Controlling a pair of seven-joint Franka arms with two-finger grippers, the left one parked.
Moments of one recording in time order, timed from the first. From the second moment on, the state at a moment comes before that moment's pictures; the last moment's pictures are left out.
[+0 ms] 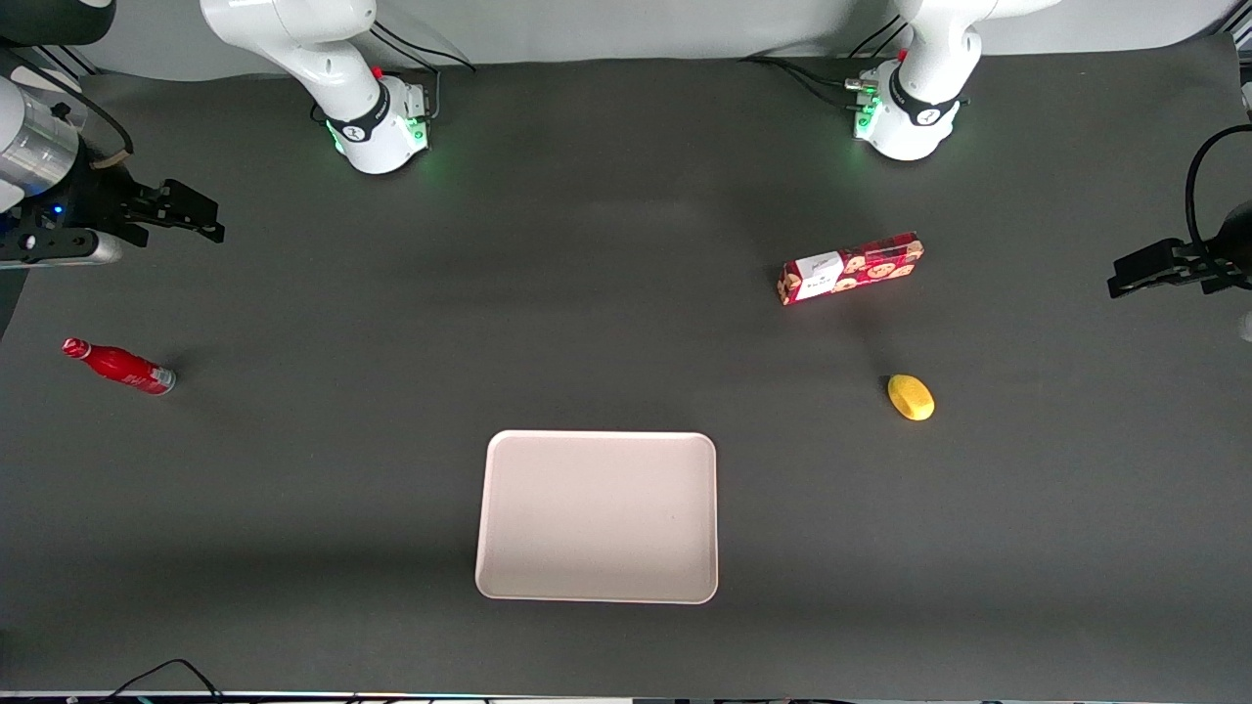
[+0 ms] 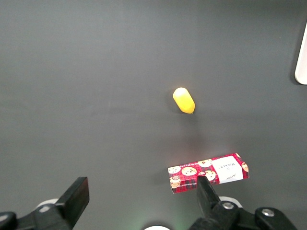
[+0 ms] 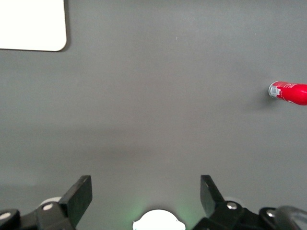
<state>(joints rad) 0.08 -0.20 -0.06 -1.86 0.00 1.56 0.02</state>
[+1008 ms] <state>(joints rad) 0.05 -0.05 -0.43 -1.83 -0.18 1.73 -0.59</state>
